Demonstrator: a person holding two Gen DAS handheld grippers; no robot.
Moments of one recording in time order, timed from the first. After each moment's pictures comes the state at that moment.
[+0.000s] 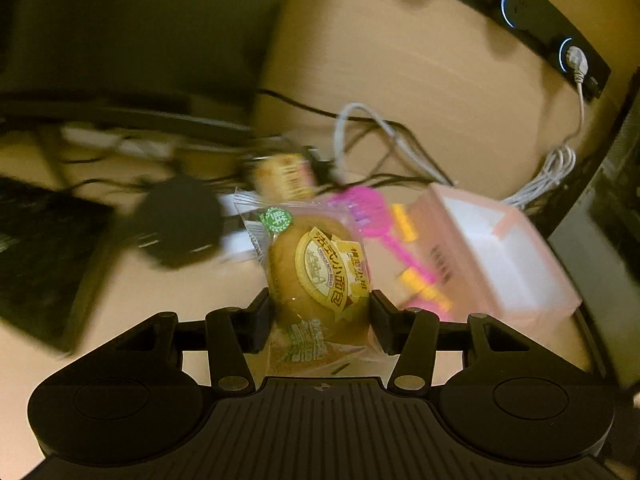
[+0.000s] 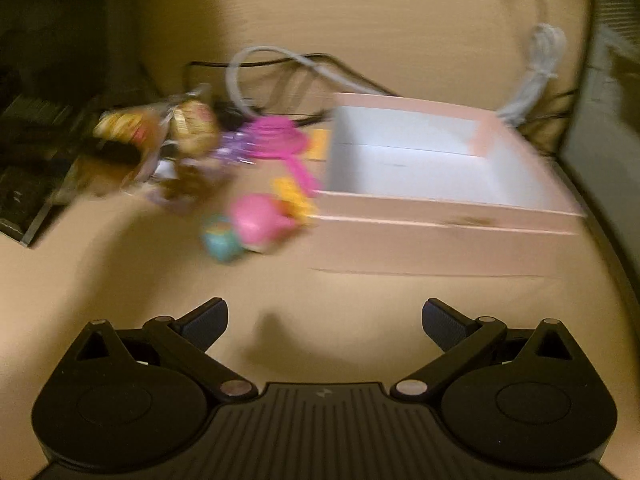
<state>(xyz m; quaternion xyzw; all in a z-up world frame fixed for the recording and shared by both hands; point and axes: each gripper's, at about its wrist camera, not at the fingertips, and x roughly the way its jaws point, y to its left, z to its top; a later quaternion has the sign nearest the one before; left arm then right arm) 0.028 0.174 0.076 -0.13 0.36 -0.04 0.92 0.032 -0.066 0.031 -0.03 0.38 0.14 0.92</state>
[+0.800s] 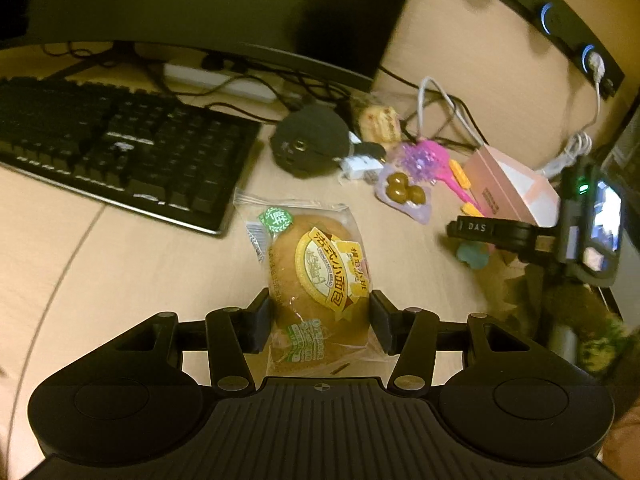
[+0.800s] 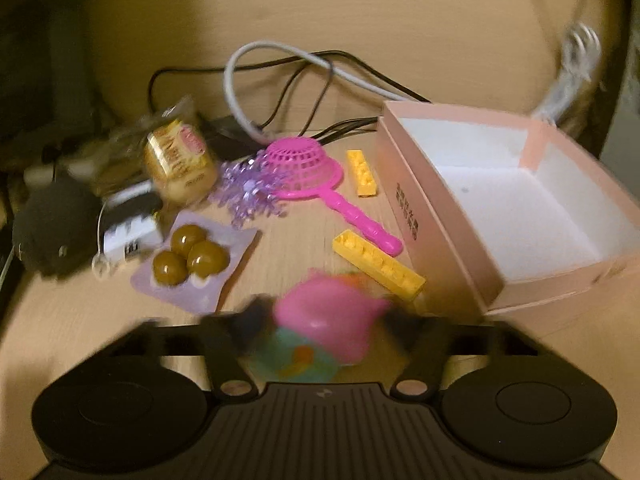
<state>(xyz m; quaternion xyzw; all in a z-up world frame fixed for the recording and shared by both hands) -0.052 0.253 0.062 -0.15 0.40 -0.03 0.90 0.093 0.018 0.015 -0.02 0.39 0.07 0.92</state>
